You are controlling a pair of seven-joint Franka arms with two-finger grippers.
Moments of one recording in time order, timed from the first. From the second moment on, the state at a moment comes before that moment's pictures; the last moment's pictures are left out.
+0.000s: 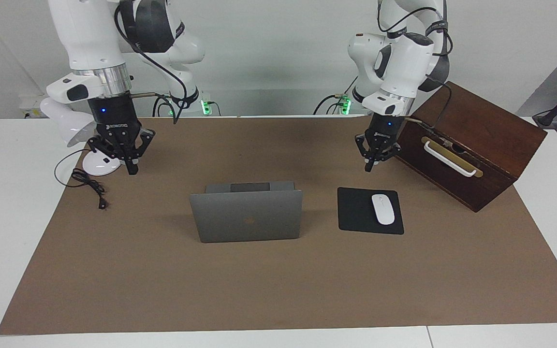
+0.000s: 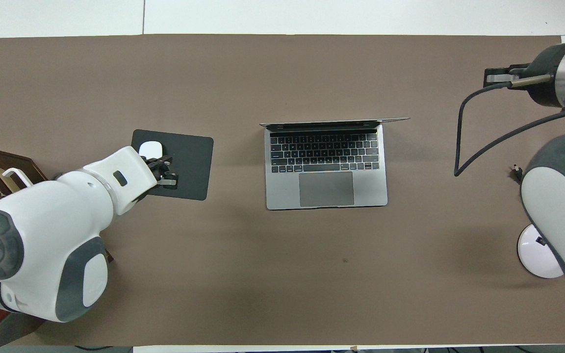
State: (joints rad) left arm -0.43 -0.21 0.03 -2.34 -0.12 2.60 0.05; right arm 0.02 0.02 0.09 -1.67 -0.03 2.09 0.11
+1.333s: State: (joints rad) left arm -0.77 0.09 0.03 -2.49 -0.12 3.27 -0.07; right arm 0.22 0.07 0.16 -1.66 -0.07 2.20 0.41
